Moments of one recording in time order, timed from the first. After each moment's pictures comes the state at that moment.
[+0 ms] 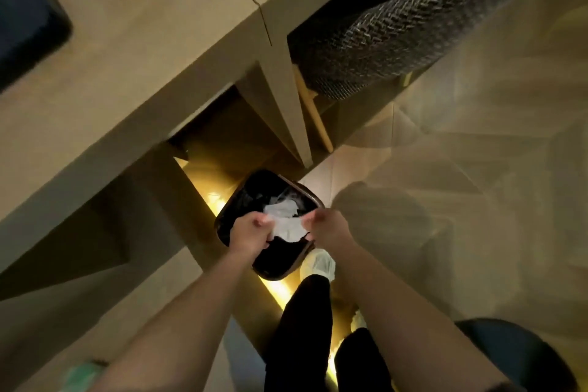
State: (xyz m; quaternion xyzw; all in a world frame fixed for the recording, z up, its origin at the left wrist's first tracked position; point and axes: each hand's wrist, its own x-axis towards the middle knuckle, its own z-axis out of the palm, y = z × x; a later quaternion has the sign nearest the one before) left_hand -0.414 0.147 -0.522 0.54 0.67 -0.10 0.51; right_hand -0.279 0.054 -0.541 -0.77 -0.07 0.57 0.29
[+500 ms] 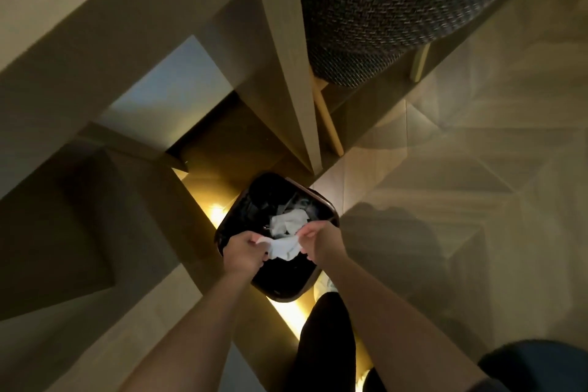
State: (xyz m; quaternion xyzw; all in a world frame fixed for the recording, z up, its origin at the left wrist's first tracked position) left_hand -0.462 0.156 -0.611 0.54 0.70 -0.10 0.45; right_hand -0.327 0.066 -0.631 -0.77 -0.14 0.55 0.28
